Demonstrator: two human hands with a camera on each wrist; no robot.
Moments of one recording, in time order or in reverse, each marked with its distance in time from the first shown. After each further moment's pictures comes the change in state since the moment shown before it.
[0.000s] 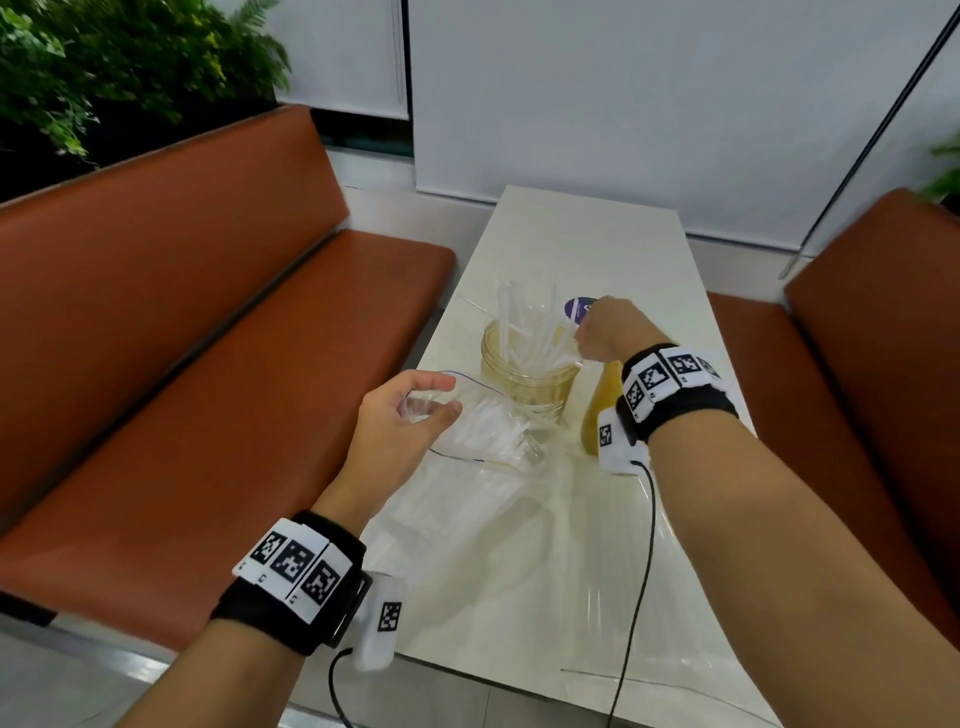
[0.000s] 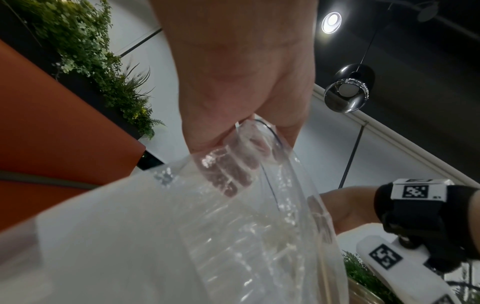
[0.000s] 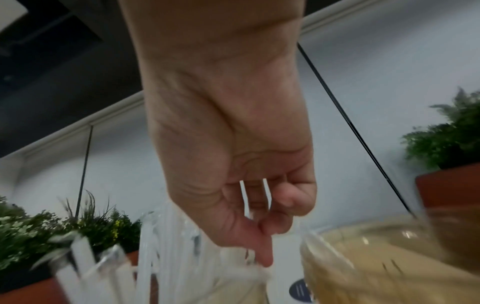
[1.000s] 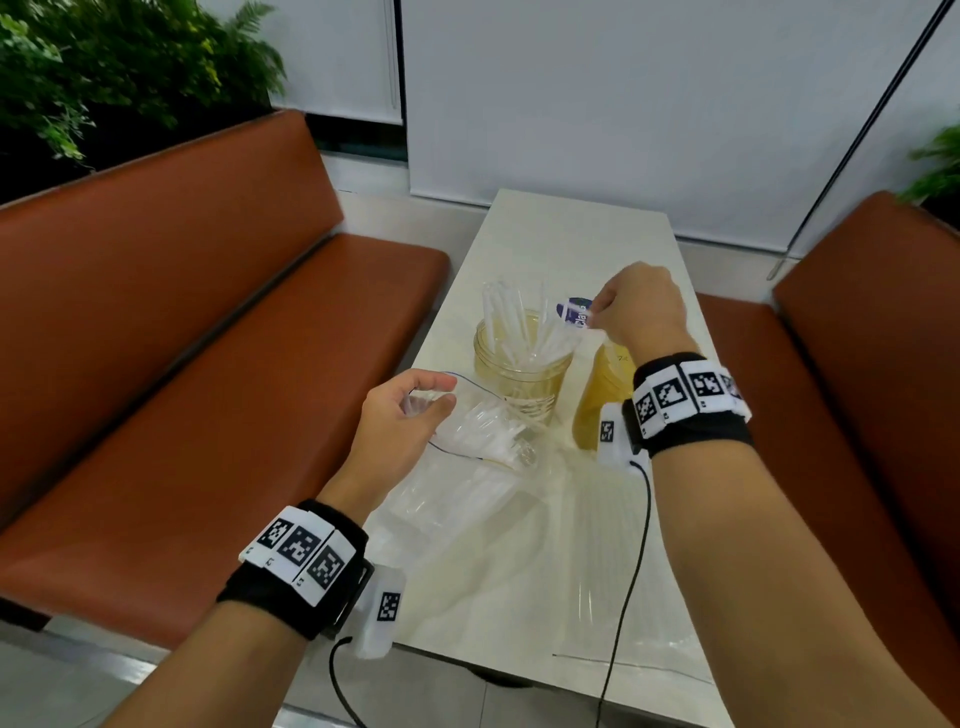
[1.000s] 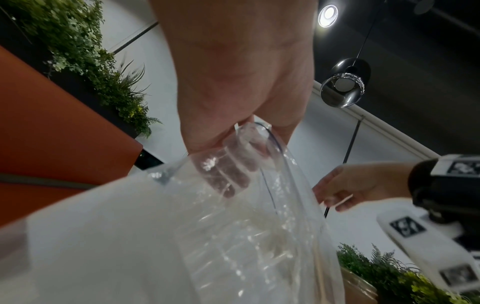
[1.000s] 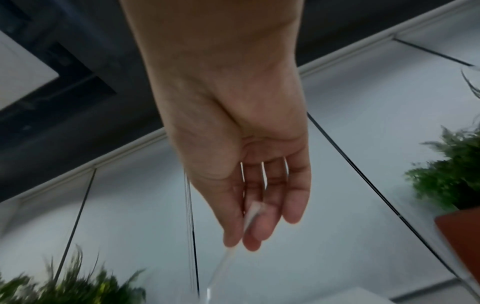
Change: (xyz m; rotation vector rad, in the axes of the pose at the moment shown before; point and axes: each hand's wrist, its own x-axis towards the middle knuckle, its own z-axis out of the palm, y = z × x) left_hand -0.002 -0.003 0.007 0.008 -0.014 -0.027; right_hand -0.033 0.016 -0.031 0.216 0.370 0.046
